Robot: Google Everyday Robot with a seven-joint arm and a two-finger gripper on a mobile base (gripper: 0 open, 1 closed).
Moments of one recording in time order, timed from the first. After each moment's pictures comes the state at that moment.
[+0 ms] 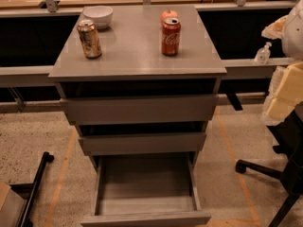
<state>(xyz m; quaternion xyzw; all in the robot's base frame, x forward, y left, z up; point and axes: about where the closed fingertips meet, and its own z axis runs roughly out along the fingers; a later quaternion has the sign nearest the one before) 0.438 -0.211 0.996 -0.60 0.77 -0.06 0.19</state>
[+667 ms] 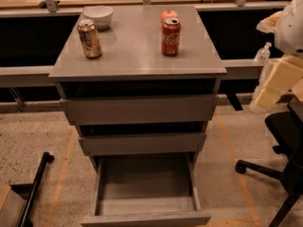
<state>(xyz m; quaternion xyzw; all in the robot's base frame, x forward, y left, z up) 0.469 -0.209 0.991 -0.59 0.77 -0.05 0.23</state>
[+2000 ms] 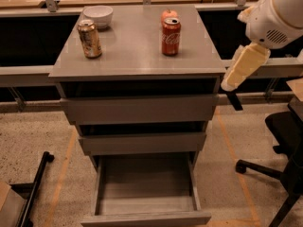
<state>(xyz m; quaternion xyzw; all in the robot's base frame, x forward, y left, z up) 0.545 -0.191 0.982 -0.57 0.77 -0.05 0.29</state>
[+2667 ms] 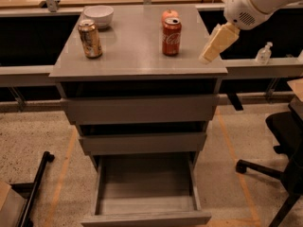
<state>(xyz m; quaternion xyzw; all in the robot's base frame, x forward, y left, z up) 0.635 -0.164 0.993 -0.55 0.75 -0.04 0.37</state>
